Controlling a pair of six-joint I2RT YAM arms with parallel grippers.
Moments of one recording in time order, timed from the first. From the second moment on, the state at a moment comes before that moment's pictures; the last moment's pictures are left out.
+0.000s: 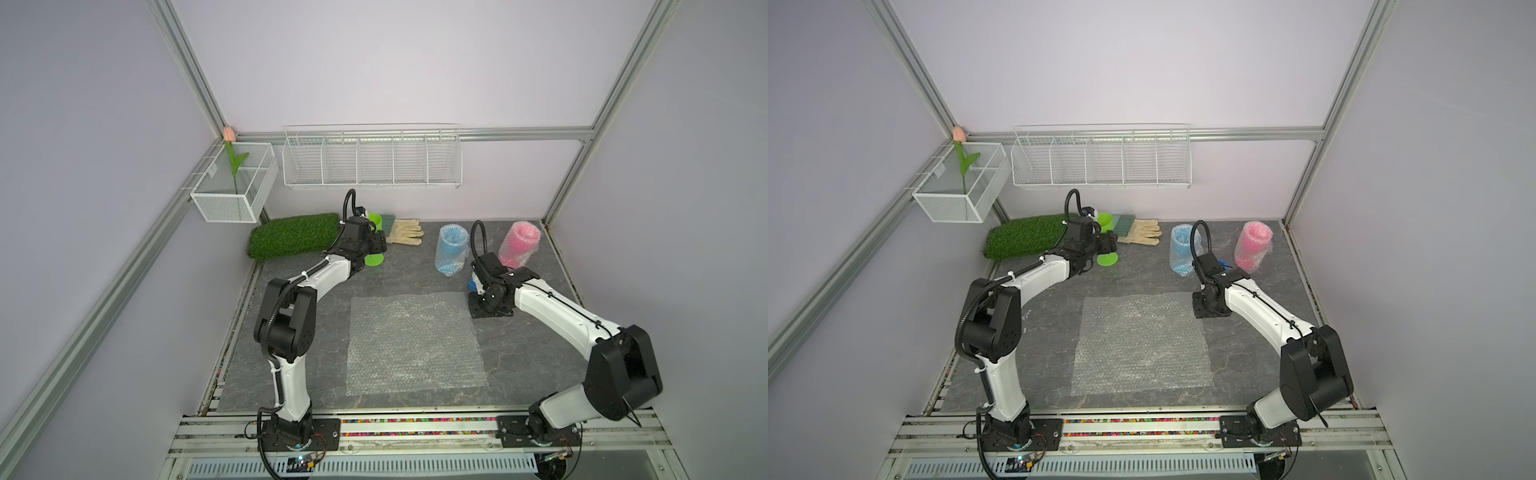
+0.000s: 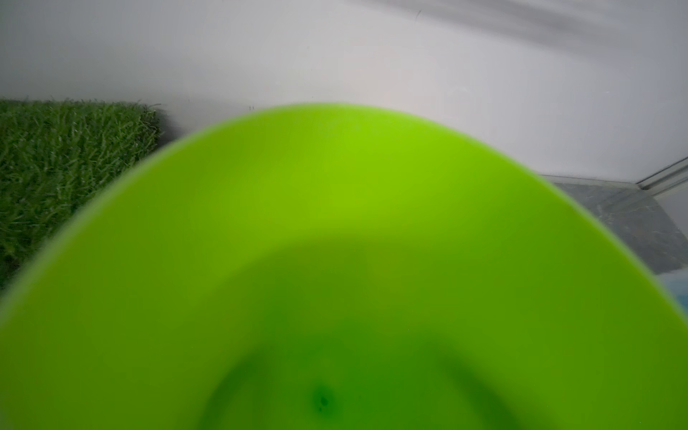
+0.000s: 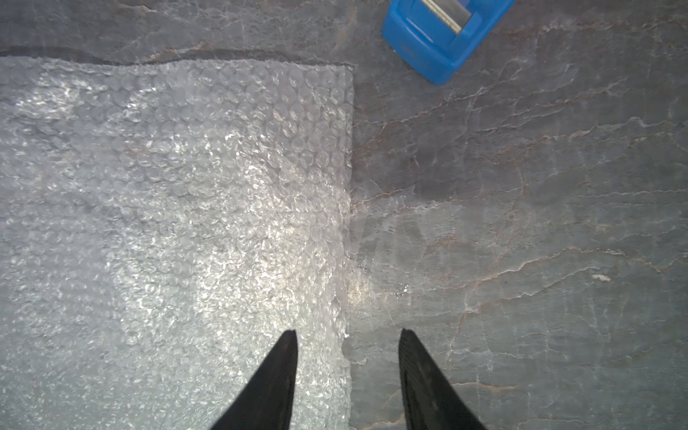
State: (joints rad) left arm -0.40 1.91 1.42 -0.03 -0.04 -0.31; right arm 0.44 1.51 1.12 -0.90 0.06 0.34
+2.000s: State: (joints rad) left arm -0.56 1.80 1.29 -1.01 0.07 -0.66; right arm 0.44 1.45 1.02 -0.77 -0.08 0.33
